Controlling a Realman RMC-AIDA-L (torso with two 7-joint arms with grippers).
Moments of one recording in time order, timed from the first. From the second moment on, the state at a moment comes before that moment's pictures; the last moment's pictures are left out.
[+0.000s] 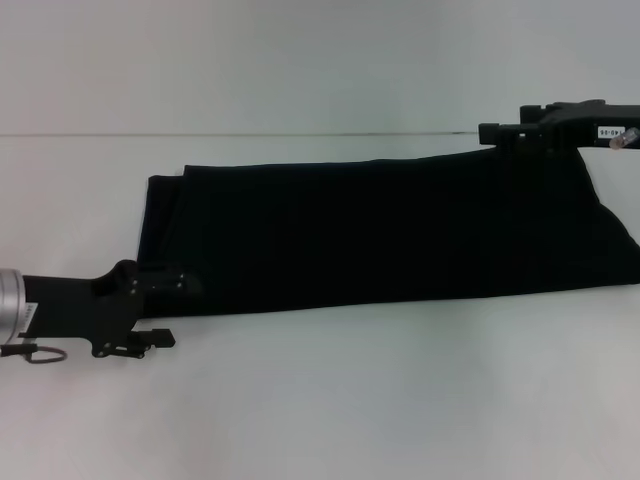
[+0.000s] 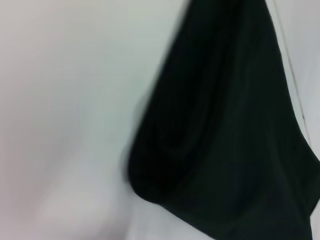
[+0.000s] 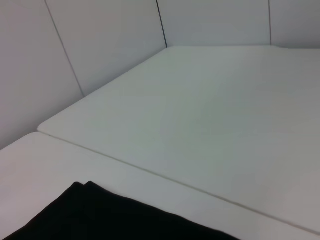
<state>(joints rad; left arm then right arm) -0.63 -2.00 0.42 0.59 2.45 1.46 -2.86 0.80 1.95 -0.64 -0.61 -2.15 -1.16 1.81</state>
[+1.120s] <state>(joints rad) -0.67 -1.99 0.40 0.51 2.50 1.33 -2.92 0.82 1.97 -0.64 -0.62 -2.15 -1.10 1.80</state>
